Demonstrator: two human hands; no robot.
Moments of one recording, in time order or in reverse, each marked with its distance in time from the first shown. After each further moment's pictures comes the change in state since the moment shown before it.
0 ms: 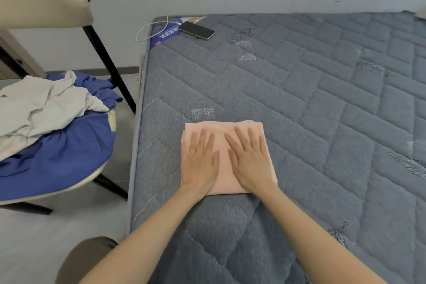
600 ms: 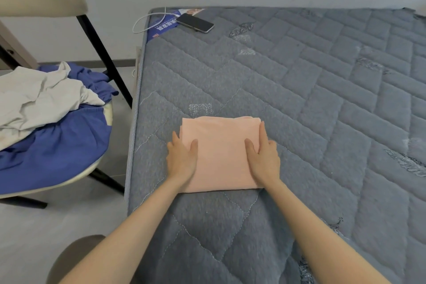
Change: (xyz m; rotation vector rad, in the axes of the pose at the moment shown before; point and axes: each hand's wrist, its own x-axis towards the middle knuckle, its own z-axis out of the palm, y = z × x) left_hand 0.007 -0.017 -0.024 -0.626 0.002 -0.498; right_hand -0.001 0.021 0.000 0.561 0.101 0.465
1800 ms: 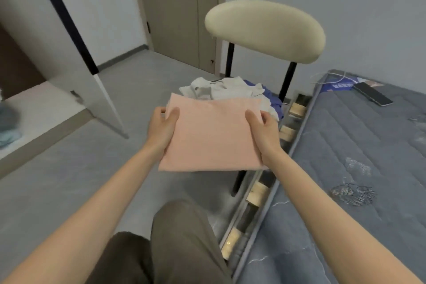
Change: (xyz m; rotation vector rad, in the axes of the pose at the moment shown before) left_hand -0.123 -0.162 -0.380 -0.512 0.731 -0.144; right_hand -0.198 -0.321 0.117 0.537 -0.587 -0.410
